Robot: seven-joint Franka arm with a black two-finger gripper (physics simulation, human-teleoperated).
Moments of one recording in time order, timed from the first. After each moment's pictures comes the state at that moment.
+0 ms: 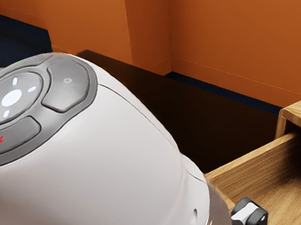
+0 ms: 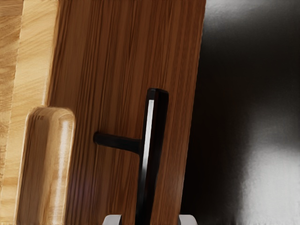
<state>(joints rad) -0.08 -0.38 -0.68 -1.86 -0.02 2.00 0.99</state>
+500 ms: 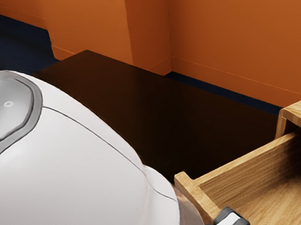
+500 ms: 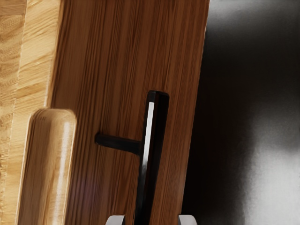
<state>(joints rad) -0.08 -0.47 -0.67 -1.92 -0.06 2.00 0.99</state>
